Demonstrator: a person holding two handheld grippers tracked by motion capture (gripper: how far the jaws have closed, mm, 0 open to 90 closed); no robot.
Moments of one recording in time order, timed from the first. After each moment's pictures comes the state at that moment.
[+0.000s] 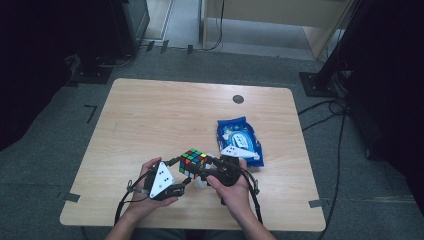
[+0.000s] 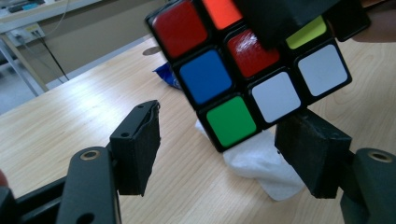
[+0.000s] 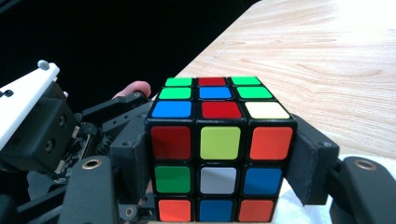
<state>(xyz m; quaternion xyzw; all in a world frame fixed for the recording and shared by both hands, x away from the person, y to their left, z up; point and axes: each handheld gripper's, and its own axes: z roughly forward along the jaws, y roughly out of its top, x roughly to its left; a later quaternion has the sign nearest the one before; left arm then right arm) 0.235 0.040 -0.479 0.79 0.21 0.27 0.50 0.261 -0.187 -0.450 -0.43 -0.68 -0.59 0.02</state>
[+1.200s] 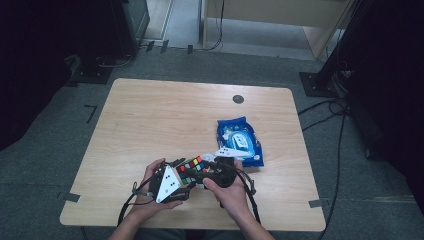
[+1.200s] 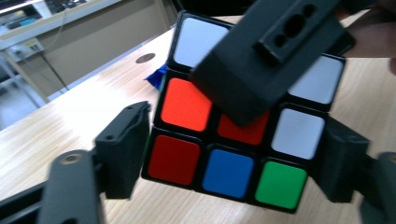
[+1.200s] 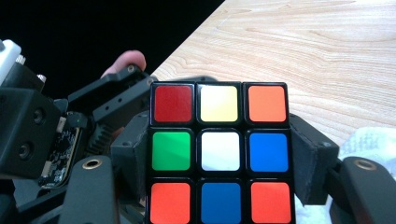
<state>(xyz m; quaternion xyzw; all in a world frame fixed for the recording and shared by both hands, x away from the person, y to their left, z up) 0.229 0.029 -0.482 0.80 0.19 0.28 0.50 0.262 -0.177 -0.455 -0.44 -0.71 -0.55 0.05</state>
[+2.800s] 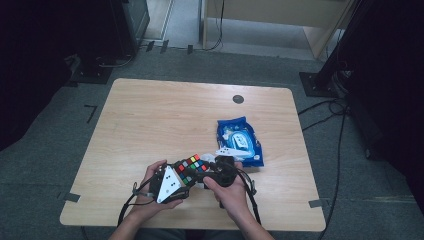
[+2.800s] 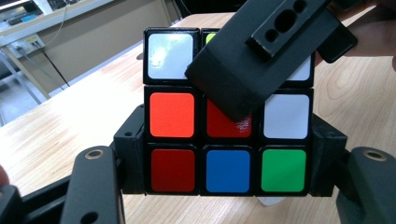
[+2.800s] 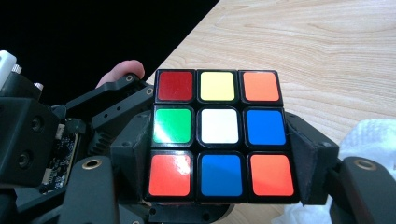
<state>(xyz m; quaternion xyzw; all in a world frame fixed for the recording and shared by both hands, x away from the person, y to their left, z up) 0.229 0.028 -0.483 0.80 0.19 0.28 0.49 0.263 -0.178 -0.458 -0.45 -0.70 -0.54 0.06</state>
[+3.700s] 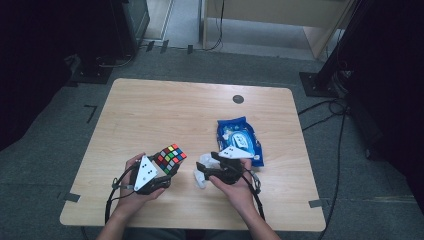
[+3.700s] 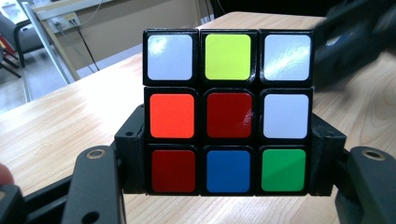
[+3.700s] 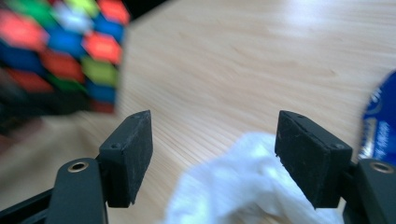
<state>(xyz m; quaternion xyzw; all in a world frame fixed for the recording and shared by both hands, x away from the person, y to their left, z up) 0.249 0.078 -0.475 0.77 0.27 0.28 0.50 0.276 -0.193 -0.484 -0.43 -0.75 -0.49 -0.11</state>
